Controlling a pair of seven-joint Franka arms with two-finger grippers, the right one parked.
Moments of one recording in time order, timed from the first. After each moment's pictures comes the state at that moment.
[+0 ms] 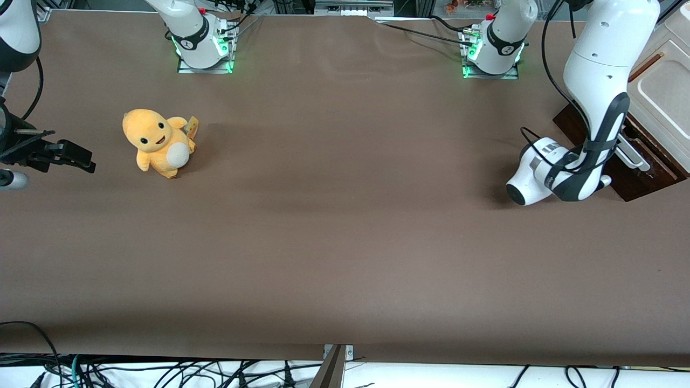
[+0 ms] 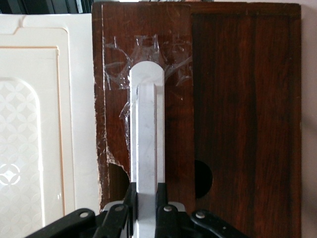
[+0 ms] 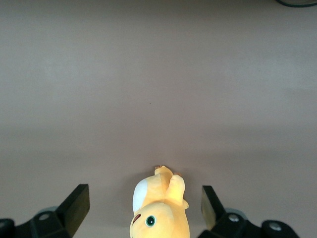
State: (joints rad) arm 0.04 0.64 -0.09 -2.00 1.08 1.33 -1.14
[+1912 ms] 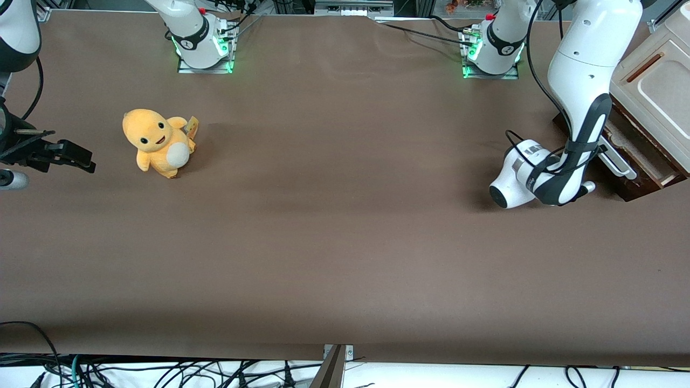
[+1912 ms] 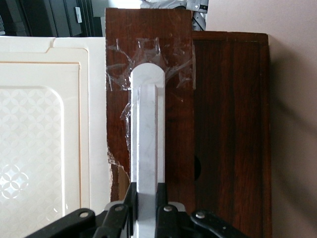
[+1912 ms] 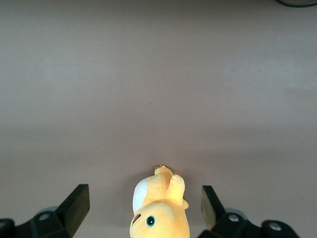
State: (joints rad) arm -0.04 0.65 -0.09 -1.95 1.05 1.30 -1.14
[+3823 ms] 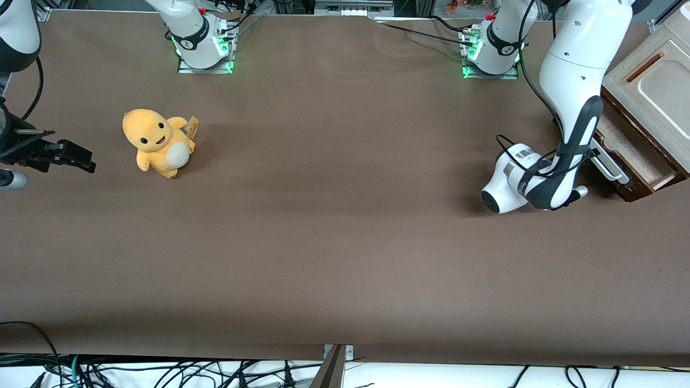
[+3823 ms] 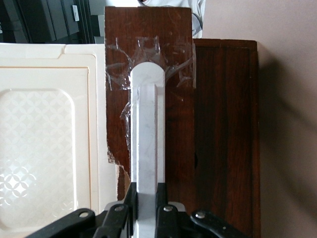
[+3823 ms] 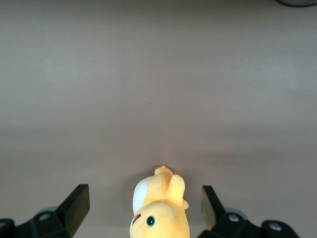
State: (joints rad) arm -0.09 0.68 -0.09 -1.86 1.00 1.26 -1.10
